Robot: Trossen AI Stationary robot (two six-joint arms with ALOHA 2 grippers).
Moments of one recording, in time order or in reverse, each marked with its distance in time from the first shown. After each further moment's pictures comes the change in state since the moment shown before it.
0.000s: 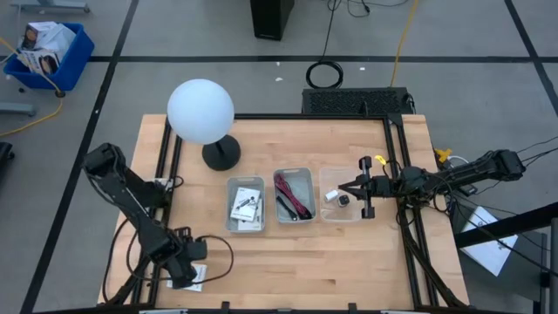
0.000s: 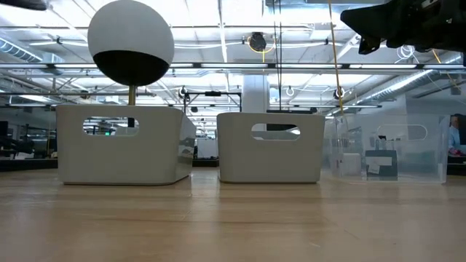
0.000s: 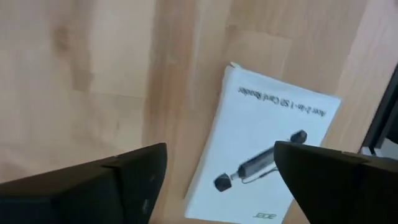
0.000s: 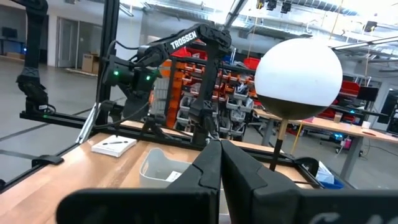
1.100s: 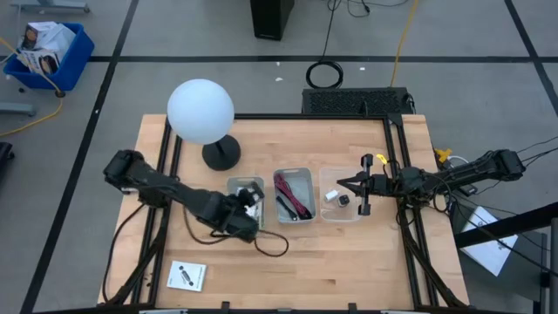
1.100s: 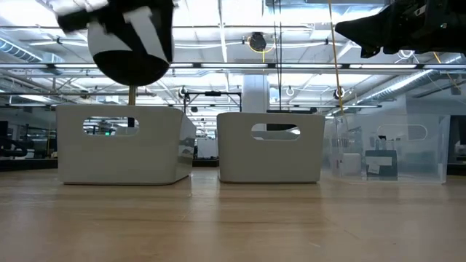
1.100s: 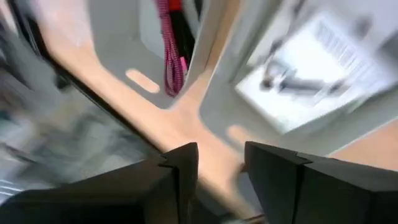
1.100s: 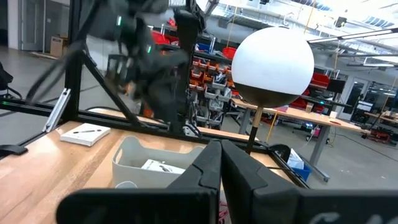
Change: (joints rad) left arm 0.522 0.219 0.547 -0.362 -0.714 1.832; right arm 0.000 0.002 -0.001 -0.029 0.105 -0.038
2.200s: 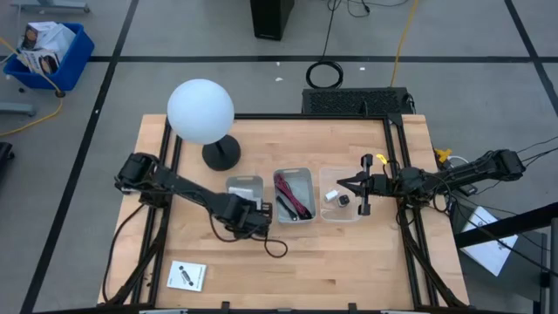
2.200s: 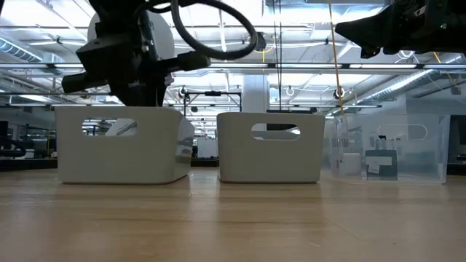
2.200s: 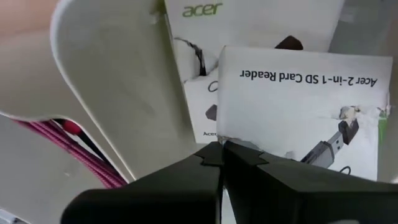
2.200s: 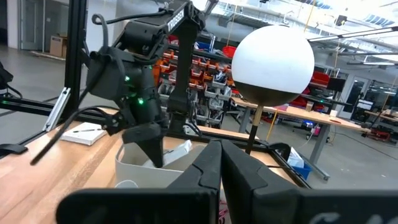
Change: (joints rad) left arm 0.086 0.119 -0.168 0.249 0.232 0.613; right arm 0.000 0.002 0.000 -0.002 0.002 0.003
